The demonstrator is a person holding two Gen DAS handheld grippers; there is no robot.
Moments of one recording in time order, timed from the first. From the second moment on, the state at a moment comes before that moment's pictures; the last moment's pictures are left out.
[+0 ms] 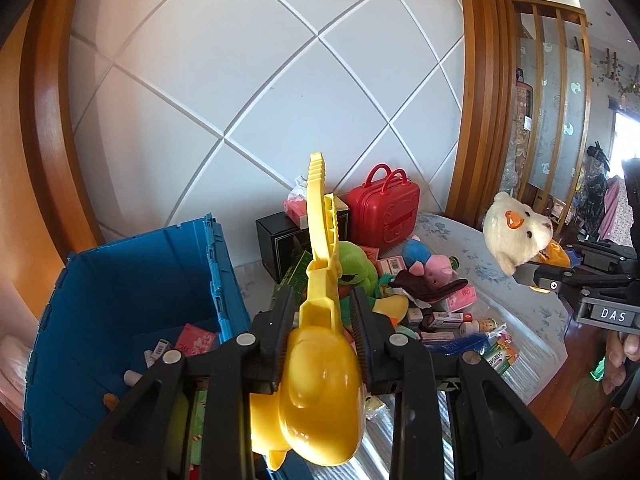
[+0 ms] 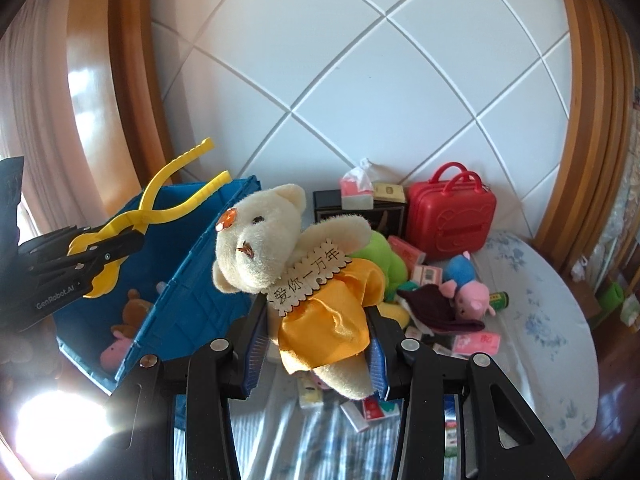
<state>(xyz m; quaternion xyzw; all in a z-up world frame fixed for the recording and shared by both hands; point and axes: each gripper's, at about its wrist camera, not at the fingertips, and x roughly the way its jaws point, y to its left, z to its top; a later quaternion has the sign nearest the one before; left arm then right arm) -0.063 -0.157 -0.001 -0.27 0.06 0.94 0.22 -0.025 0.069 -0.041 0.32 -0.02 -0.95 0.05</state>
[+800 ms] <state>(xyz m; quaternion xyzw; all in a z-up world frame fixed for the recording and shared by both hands) -0.098 -0.291 -0.009 -0.27 0.02 0.95 0.15 -0.093 -0.080 -0.037 0.31 0.02 -0.94 0.13</state>
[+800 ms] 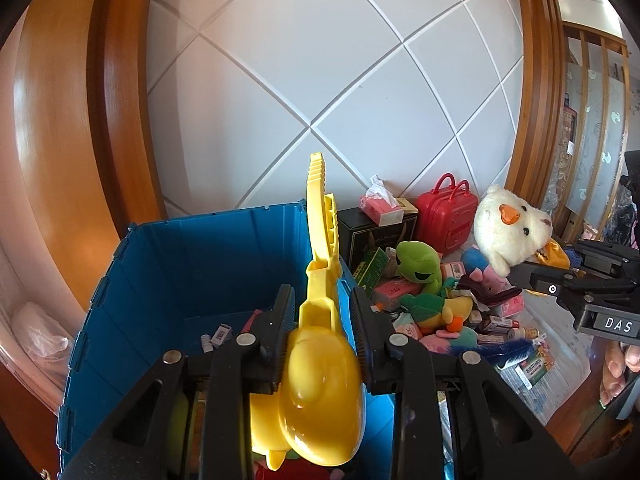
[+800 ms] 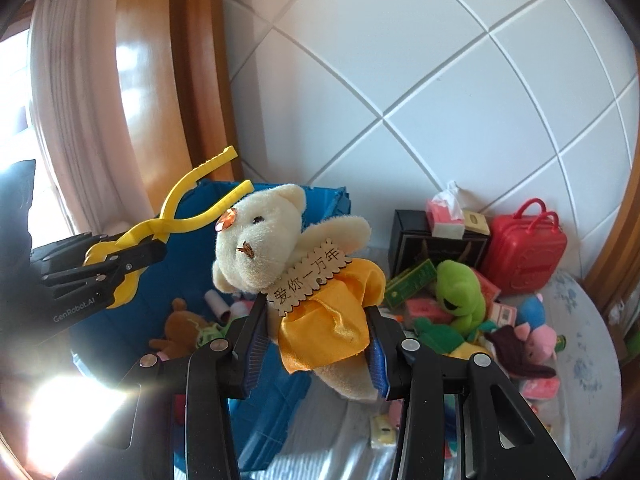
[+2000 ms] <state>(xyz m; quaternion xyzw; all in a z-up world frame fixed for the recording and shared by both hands) -0.144 -0.405 -0.036 -0.31 -0.02 0.95 0.04 -0.166 -0.239 -0.060 0.33 0.07 -0.91 0.25</state>
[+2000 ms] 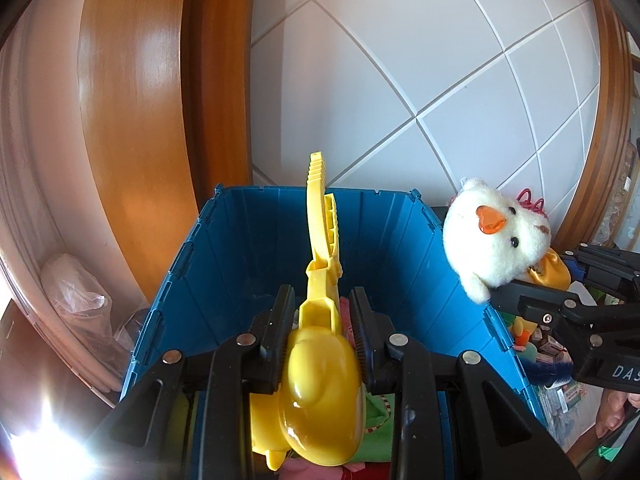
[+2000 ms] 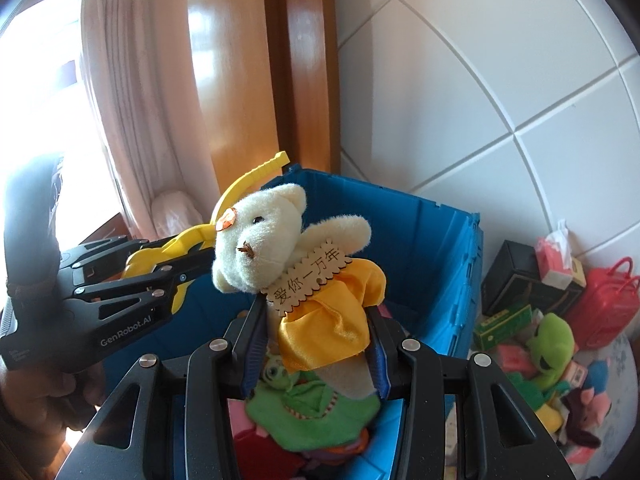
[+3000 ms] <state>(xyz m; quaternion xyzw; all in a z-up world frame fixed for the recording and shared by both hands) -0.150 -0.428 -0.042 -0.32 -0.05 0.95 -0.04 -0.170 -0.230 -0.064 0.32 0.06 -0.92 0.23</state>
